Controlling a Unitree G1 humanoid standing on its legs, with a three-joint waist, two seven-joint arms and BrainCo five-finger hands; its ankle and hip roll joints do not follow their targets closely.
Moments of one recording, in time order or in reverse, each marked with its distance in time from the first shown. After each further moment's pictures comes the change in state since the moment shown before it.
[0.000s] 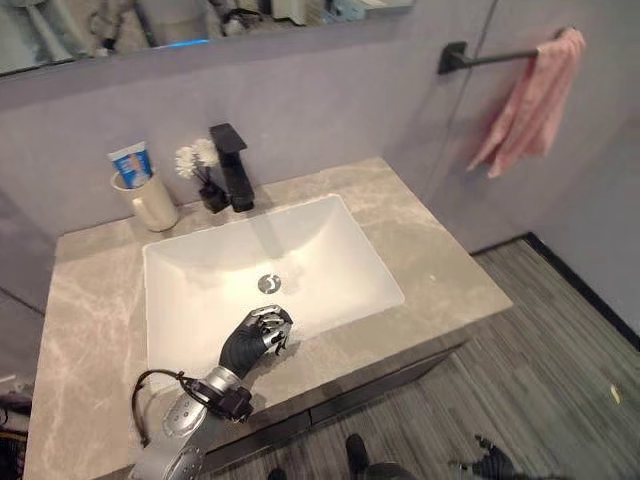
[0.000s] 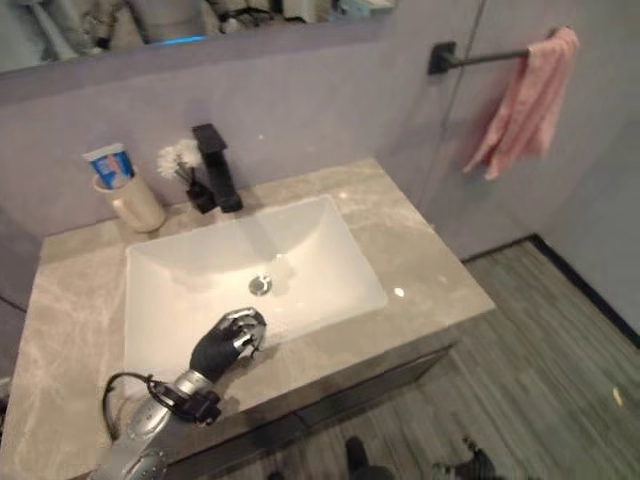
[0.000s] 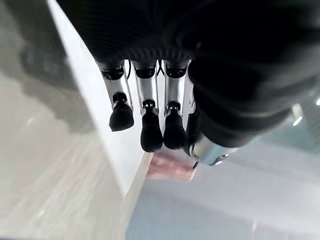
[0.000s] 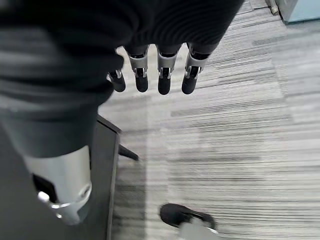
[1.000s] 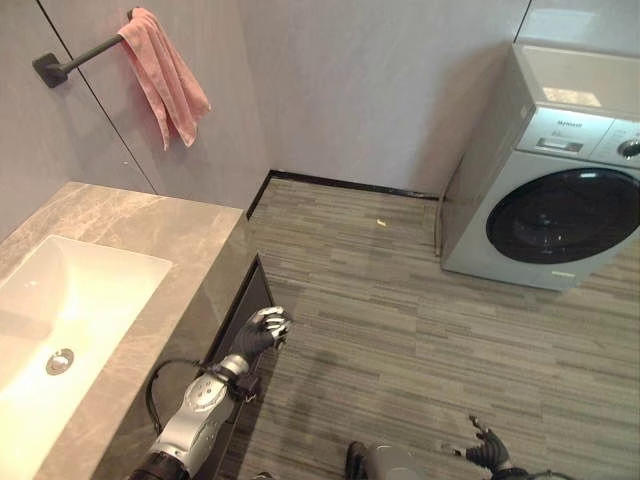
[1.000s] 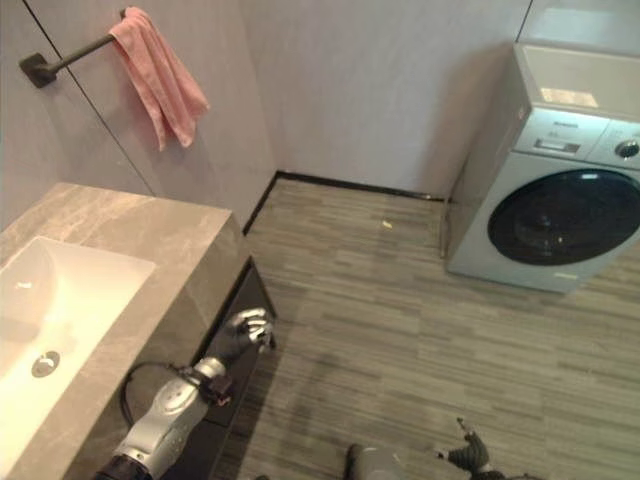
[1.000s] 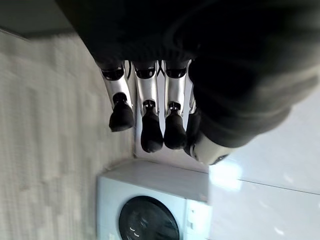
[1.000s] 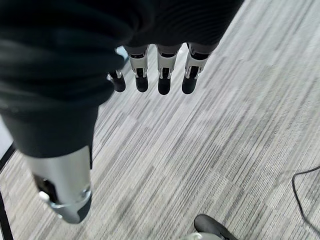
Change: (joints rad) left arm -0.117 -0.082 -0.027 0.365 0.125 0.031 0.088; right arm 0.151 0.017 -0.004 -0.212 0.051 -0.001 -0.049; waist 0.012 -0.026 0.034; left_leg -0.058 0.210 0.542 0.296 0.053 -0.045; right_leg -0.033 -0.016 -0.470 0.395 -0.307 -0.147
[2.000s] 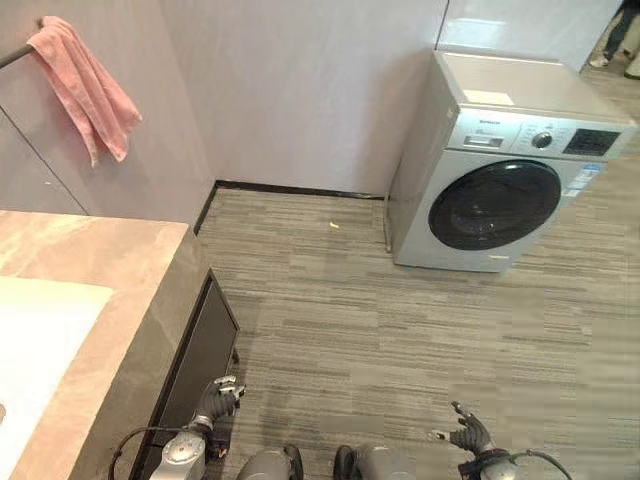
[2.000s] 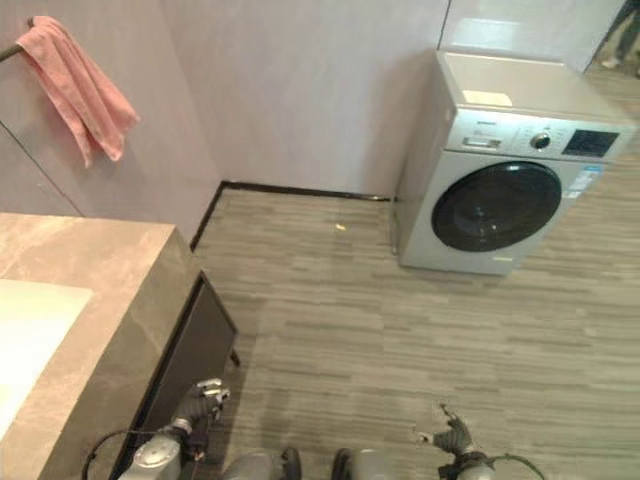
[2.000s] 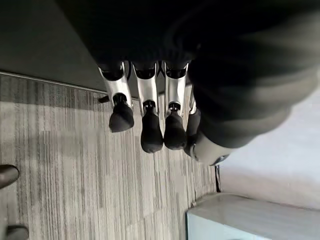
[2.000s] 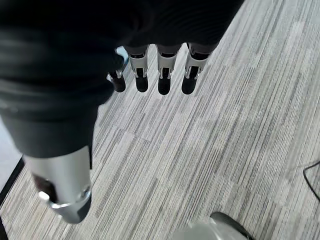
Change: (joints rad) left arm 0.065 -0.087 0.151 0.407 0.227 0.007 0.129; right arm -0.119 0.040 0.074 0.050 0.016 0.007 0.026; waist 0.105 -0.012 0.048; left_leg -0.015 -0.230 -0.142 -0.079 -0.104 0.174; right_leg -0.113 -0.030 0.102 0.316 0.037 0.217
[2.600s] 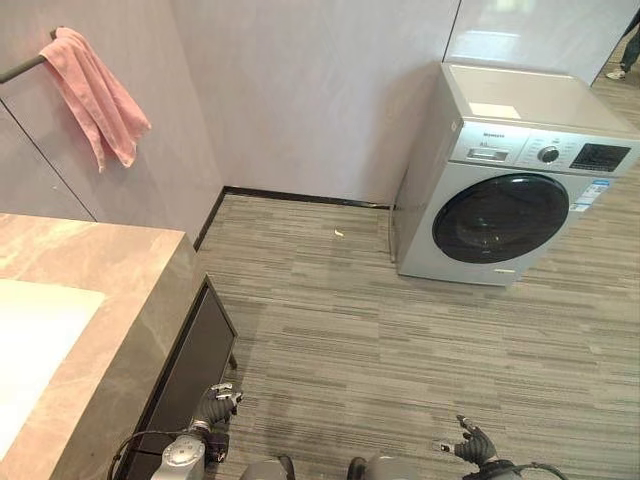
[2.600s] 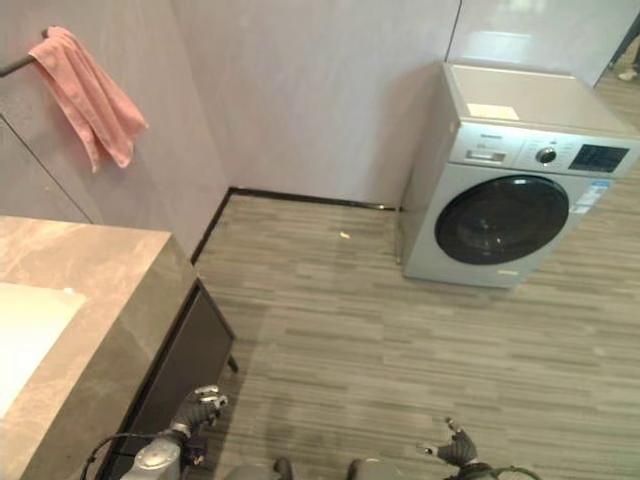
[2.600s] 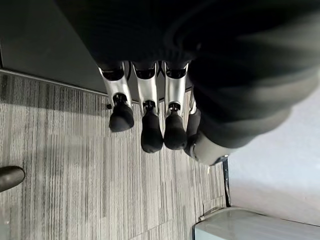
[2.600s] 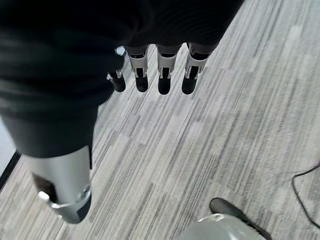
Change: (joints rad) left arm -0.018 -0.004 -0.005 0.105 0.008 0.007 0.023; right arm 0.008 0.011 -0.046 0.037 0.002 0.006 0.017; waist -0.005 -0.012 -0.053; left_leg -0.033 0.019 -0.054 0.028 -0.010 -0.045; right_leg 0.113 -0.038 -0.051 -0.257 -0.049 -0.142
